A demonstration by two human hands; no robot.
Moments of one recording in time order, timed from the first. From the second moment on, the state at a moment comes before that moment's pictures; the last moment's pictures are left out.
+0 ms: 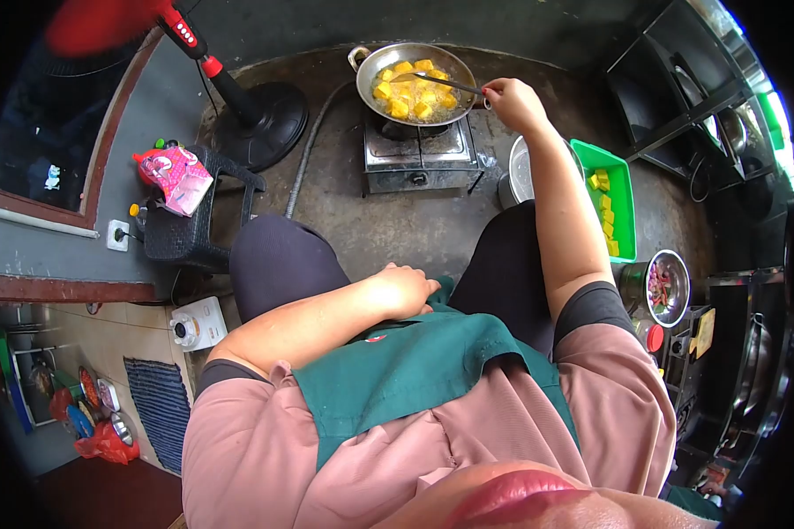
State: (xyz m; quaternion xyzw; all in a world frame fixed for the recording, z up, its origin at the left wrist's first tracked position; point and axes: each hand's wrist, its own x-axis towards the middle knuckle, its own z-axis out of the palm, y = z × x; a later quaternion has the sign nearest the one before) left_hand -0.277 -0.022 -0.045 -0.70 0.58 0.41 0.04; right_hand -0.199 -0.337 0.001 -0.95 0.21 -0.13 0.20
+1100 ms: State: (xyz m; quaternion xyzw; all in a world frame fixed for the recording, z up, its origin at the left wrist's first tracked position) left_hand -0.279 -0.031 -0.048 -0.69 0.58 0.42 0.05; right_hand -0.204 -0.316 0.005 -0.97 0.16 -0.16 0.13
